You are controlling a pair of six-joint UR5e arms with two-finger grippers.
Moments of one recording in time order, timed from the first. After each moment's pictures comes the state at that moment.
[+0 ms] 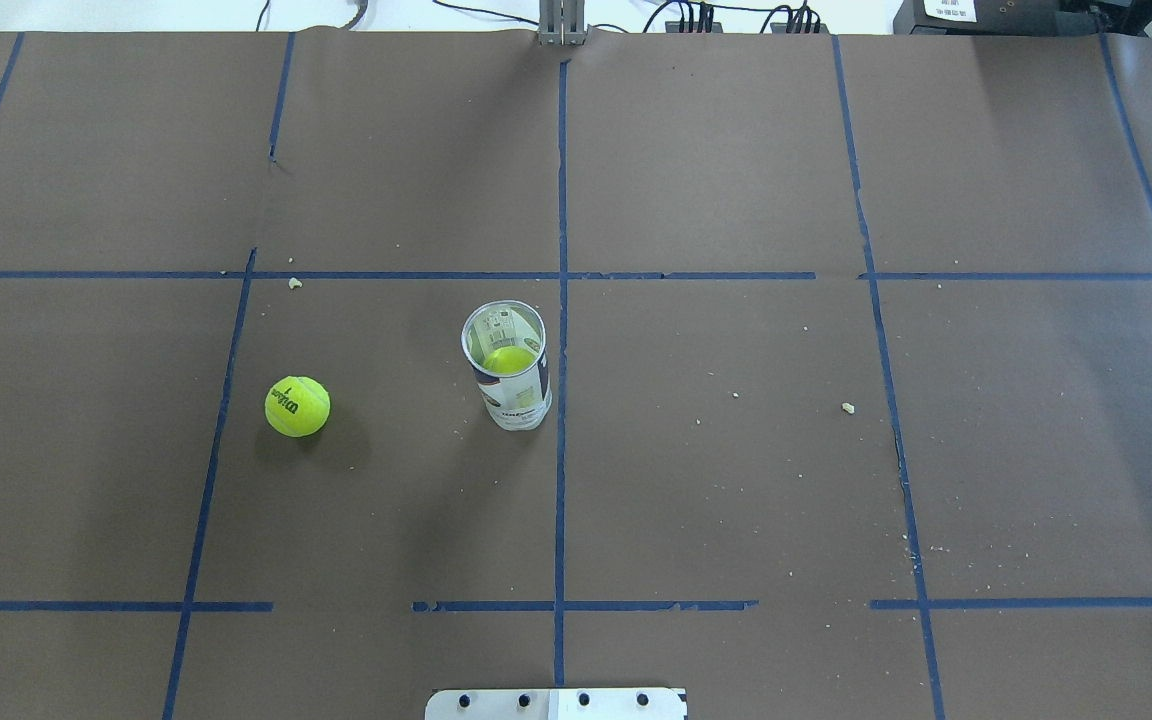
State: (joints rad) left arm -1.27 -1.73 -1.95 -1.64 -2.28 -0.29; right arm 1.46 -1.60 1.62 -1.49 2.30 0.16
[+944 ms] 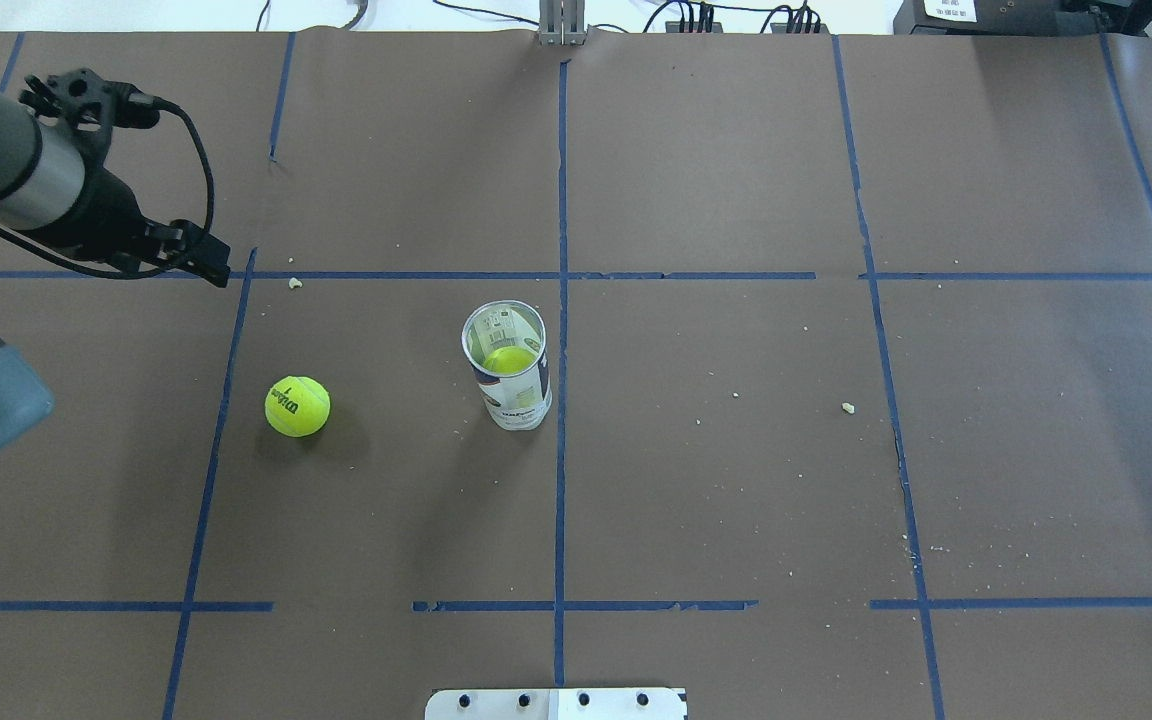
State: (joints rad) left arm -0.90 -1.86 -1.95 -1.62 -2.11 -0.79; right arm 1.46 -1.60 1.62 -1.49 2.30 0.16
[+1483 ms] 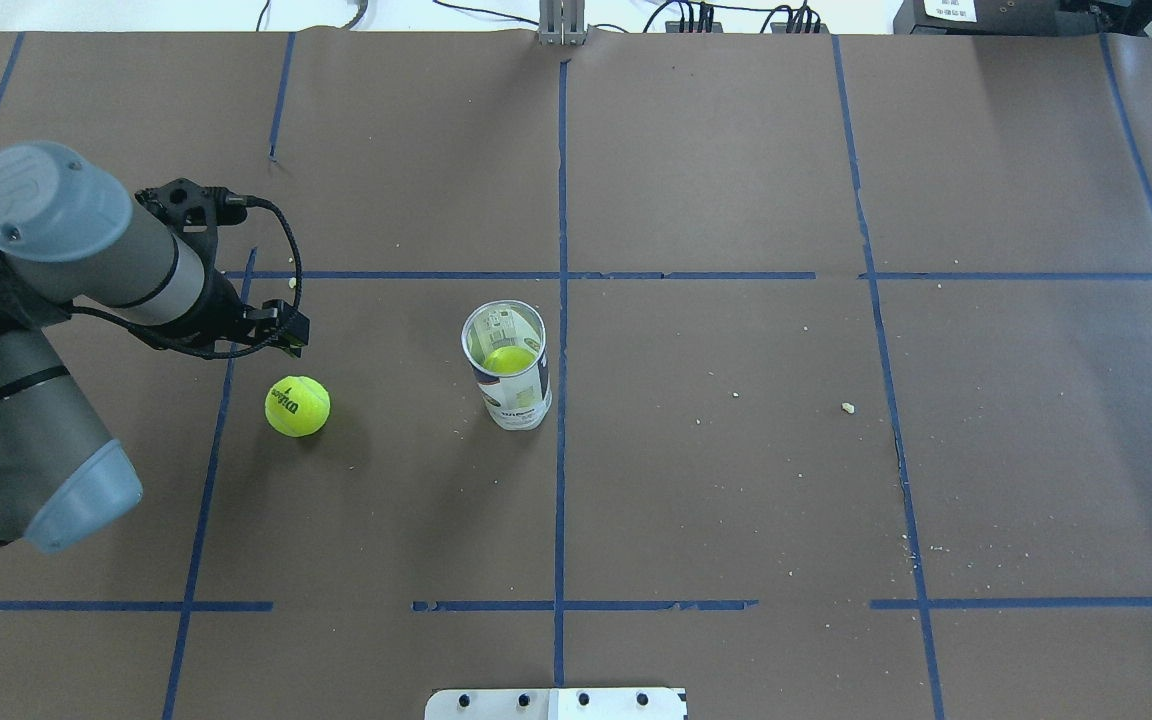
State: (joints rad) left arm -0.72 -1.87 -1.87 -1.68 -2.01 -1.07; right arm 1.46 -1.60 1.62 -1.49 2.30 0.16
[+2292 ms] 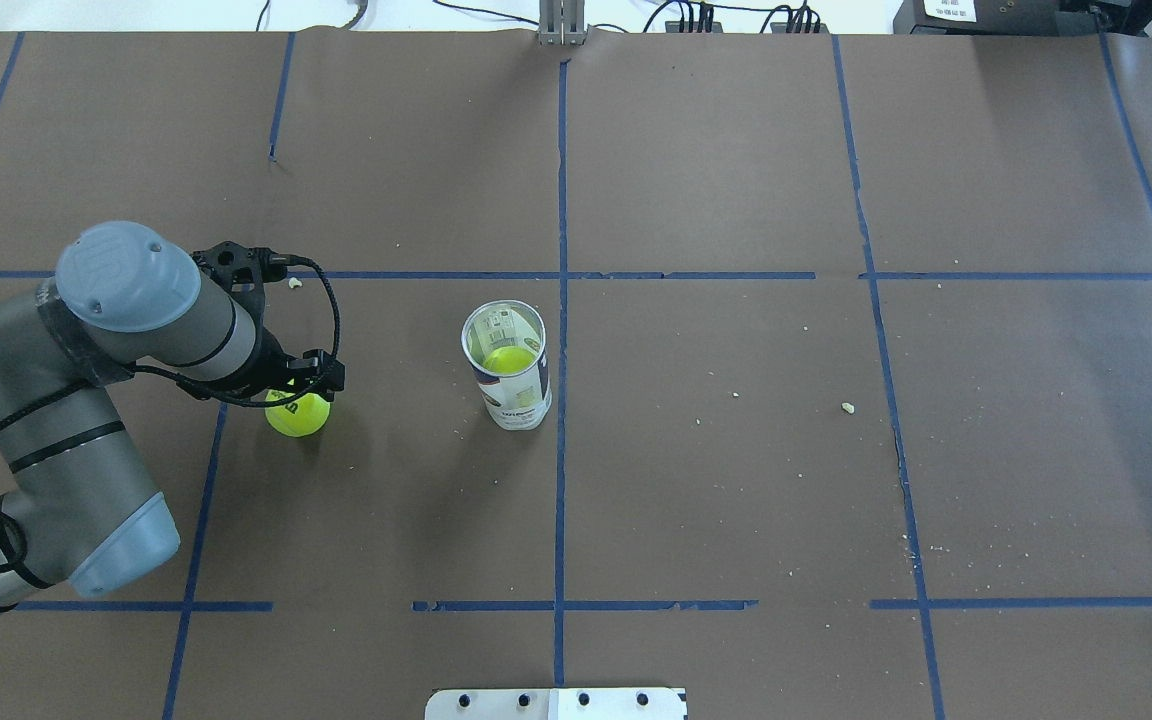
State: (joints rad) left arm -0.63 -1.87 -1.81 -1.76 -1.97 -1.17; right arm 1.46 -1.60 1.62 -1.49 2.30 0.16
